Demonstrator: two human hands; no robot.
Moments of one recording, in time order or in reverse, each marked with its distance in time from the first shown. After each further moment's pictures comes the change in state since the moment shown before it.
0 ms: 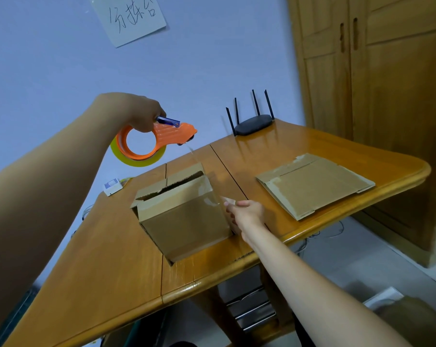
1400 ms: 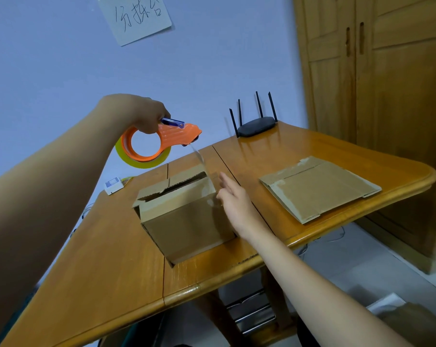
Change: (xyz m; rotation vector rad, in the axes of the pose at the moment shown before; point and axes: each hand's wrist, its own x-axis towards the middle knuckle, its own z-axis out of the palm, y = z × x) left_hand 0.010 -0.010 0.013 -0.050 0.017 0.012; right_hand -0.053 -0.042 0.006 -0.153 -0.440 -0.491
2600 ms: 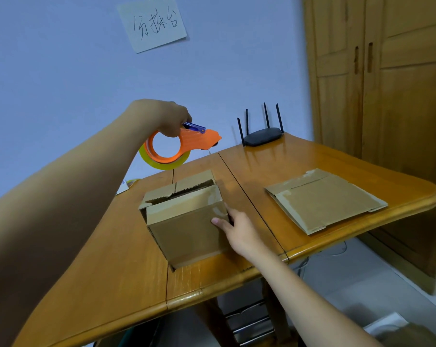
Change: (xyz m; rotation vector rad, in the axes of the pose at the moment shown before) left_hand -0.014 0.019 -0.010 -0.025 0.081 0.004; right_hand -0.004 0.044 0.005 -0.350 -0.101 0.055
